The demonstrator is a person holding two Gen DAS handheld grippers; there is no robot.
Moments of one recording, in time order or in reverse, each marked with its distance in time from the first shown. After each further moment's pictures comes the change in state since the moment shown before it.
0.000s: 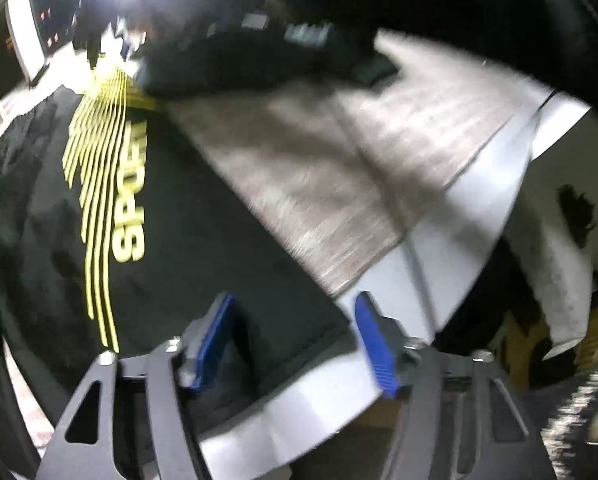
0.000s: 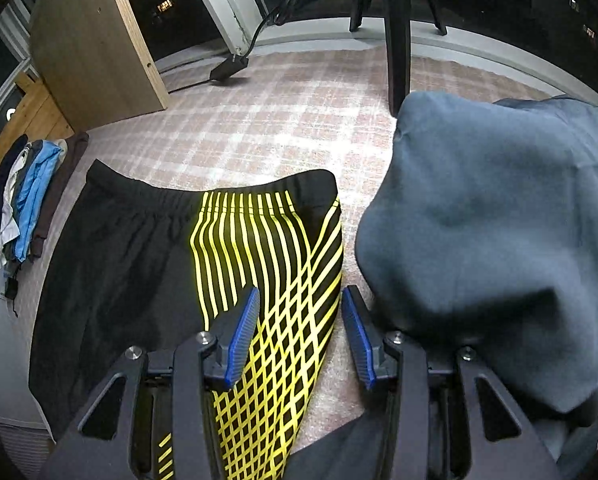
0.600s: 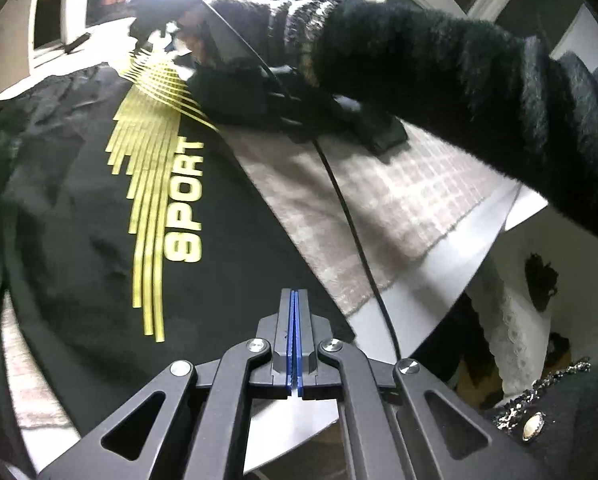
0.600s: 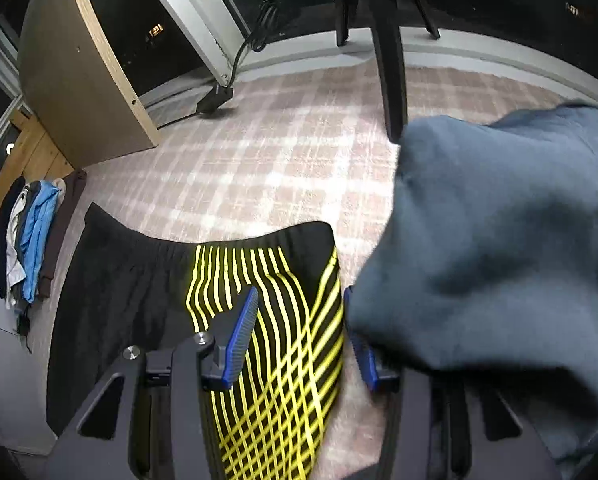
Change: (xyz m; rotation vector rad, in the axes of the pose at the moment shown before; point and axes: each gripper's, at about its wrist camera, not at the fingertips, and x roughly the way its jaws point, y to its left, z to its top) left arm -0.044 0.048 -0.001 -0.213 -0.109 -0.143; right arm 0.016 -0.005 0.026 0.069 -0.052 0.010
